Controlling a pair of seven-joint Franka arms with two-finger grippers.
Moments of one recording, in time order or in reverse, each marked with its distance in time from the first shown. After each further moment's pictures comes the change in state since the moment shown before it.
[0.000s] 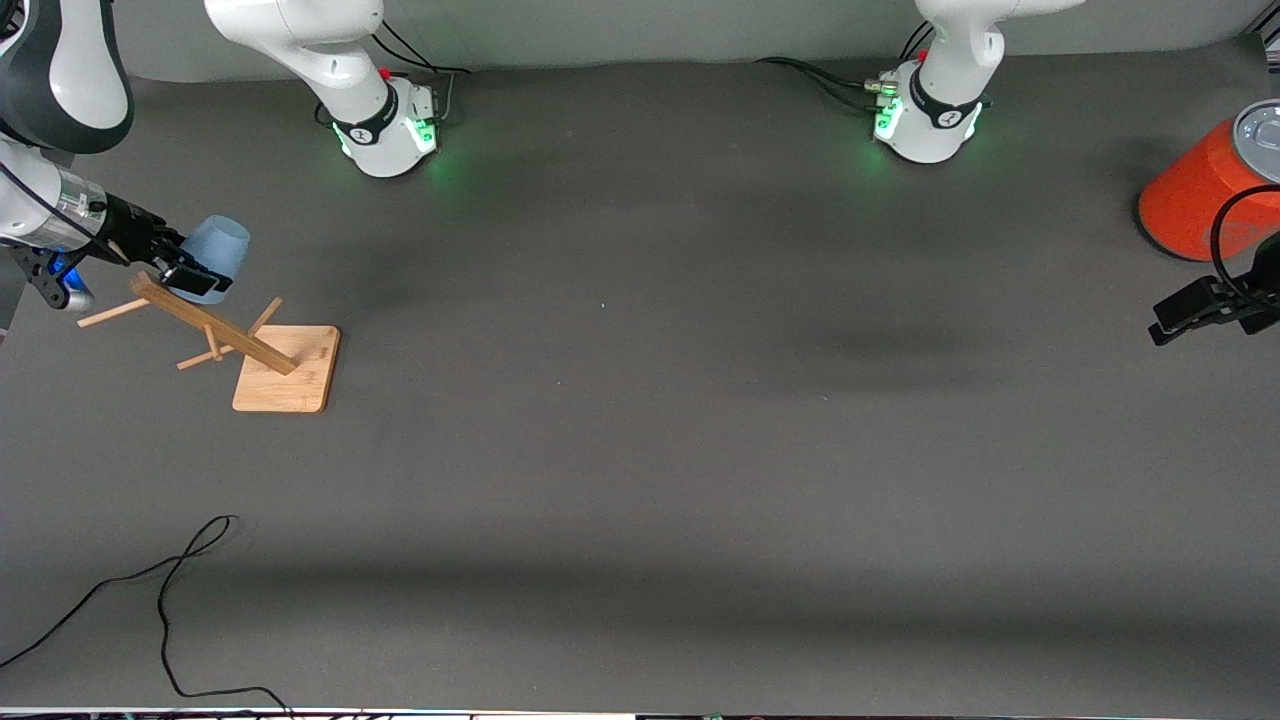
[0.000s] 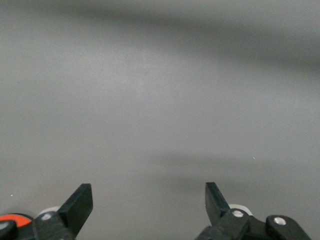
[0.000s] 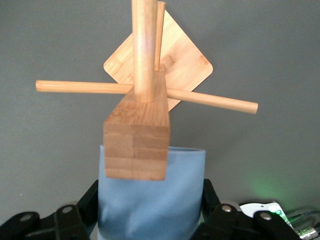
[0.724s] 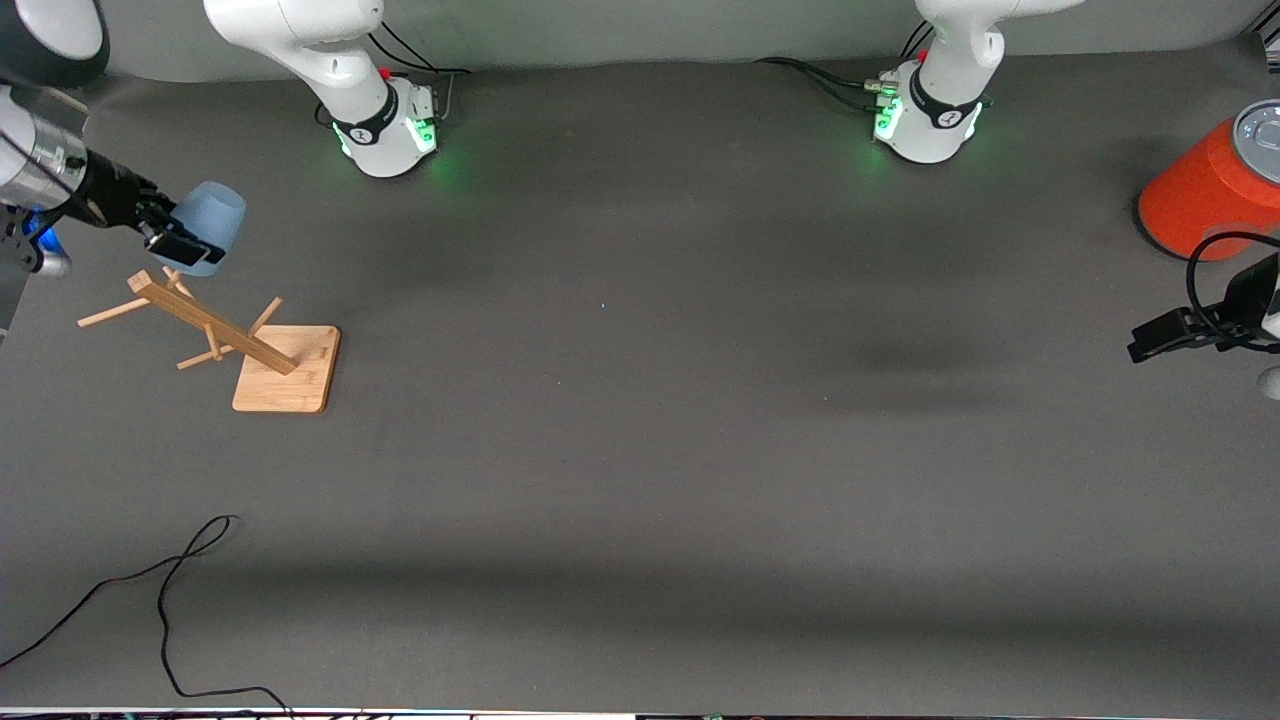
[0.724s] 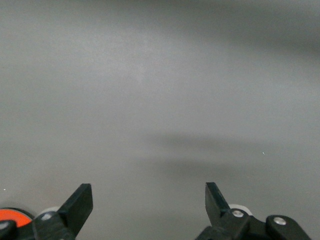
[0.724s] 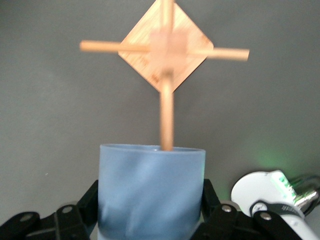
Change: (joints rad) left arm 0.009 0.078 0.000 0.000 0.001 -0.003 0.000; right arm 0.117 -0.130 0.016 0.067 0.005 -0.163 0.218
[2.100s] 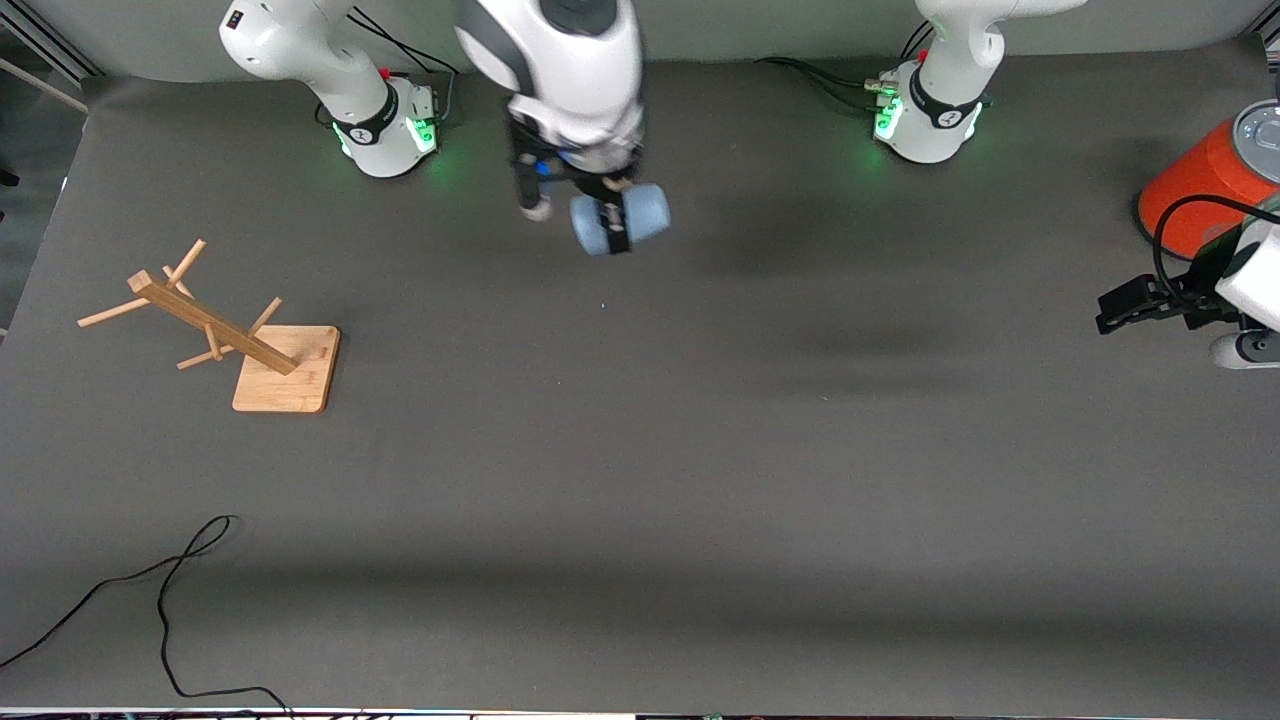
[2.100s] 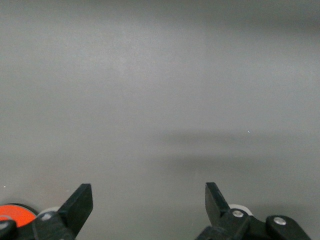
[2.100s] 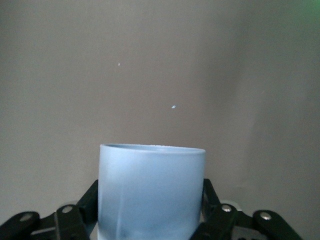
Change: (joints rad) left arm -0.040 -0.061 -0.028 -0.009 0.000 -0.068 0.019; right arm 0.942 0.727 0.016 0.674 0.035 0.119 1.478
